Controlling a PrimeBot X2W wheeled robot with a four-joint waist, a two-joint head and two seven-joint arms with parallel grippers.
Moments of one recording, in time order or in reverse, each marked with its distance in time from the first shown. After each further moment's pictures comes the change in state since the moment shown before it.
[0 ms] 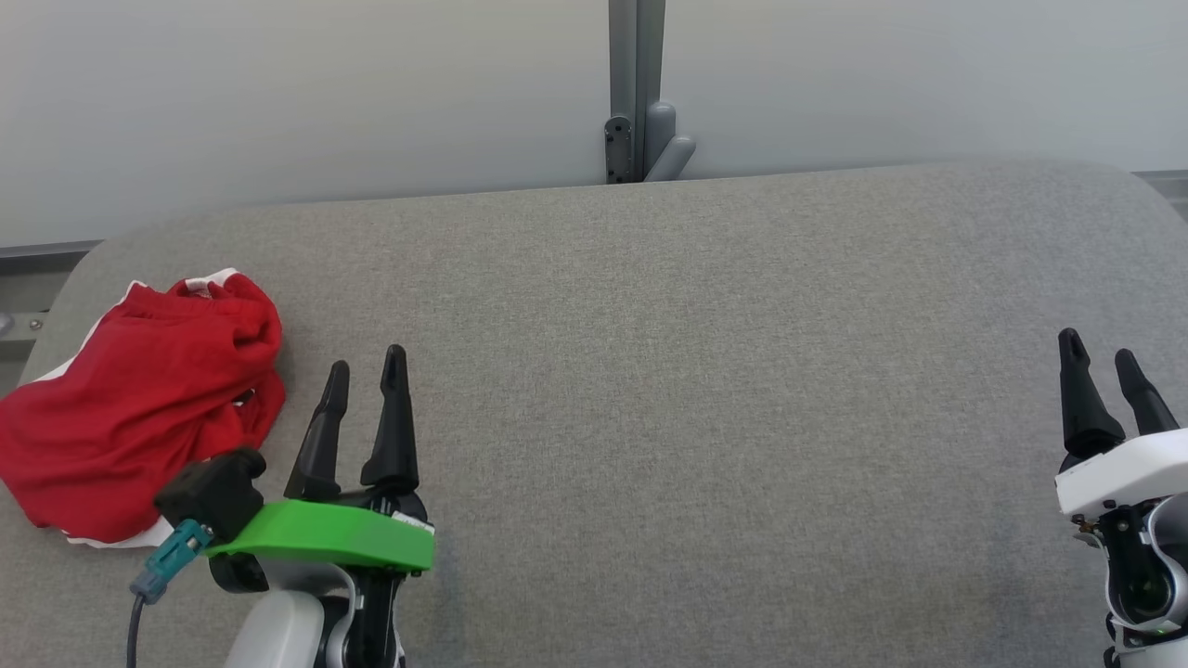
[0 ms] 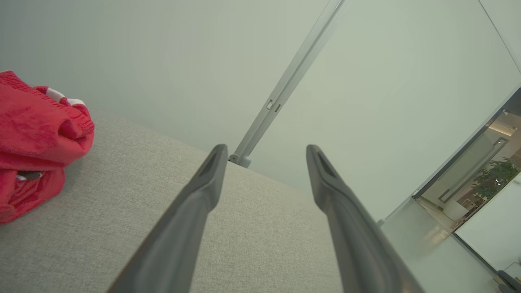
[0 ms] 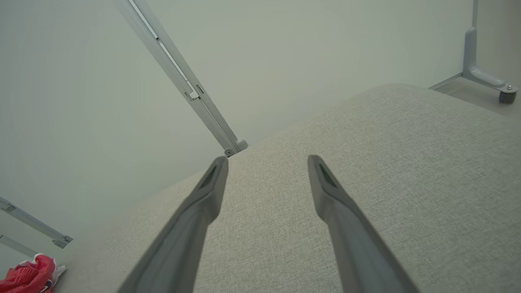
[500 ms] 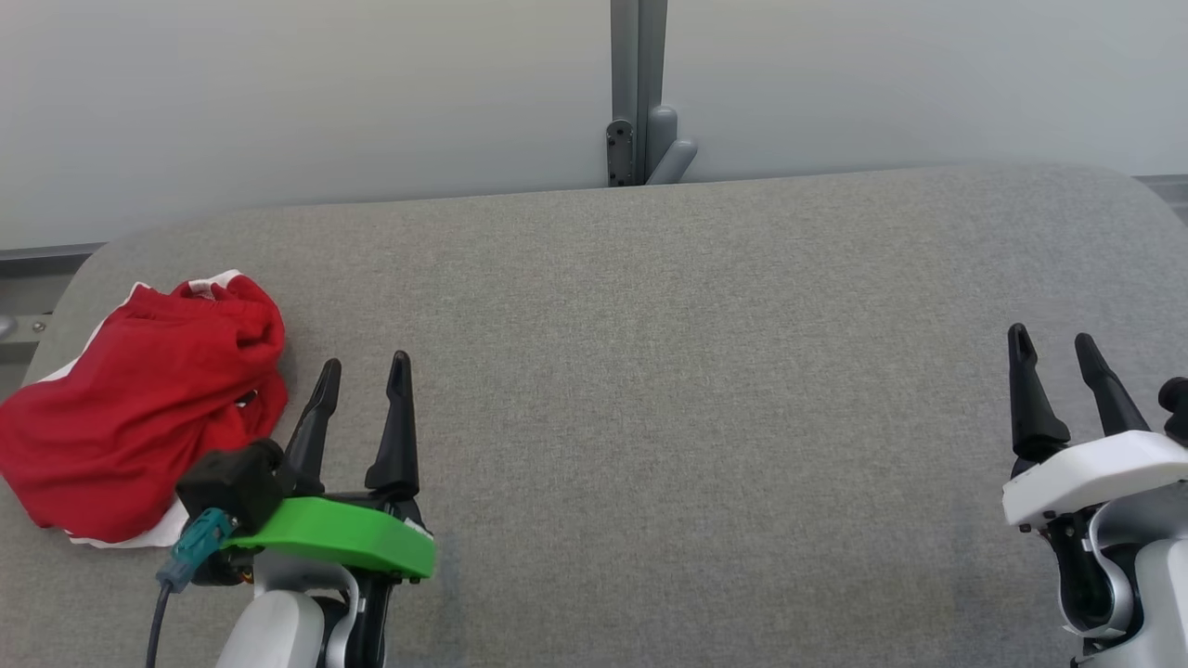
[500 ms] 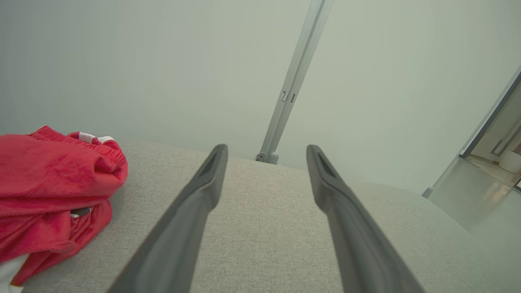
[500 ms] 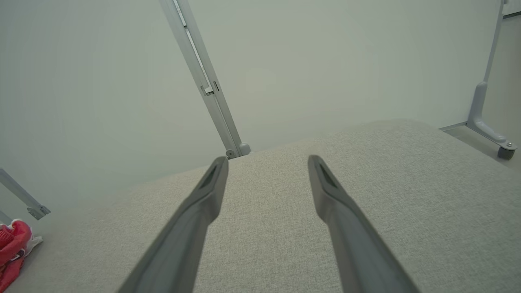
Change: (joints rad) left arm 0.001 0.028 -0.003 -0.016 0.203 0.039 0.045; right arm 0.001 0.008 0.089 -0.007 -0.162 0.000 -0.092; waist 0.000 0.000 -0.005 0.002
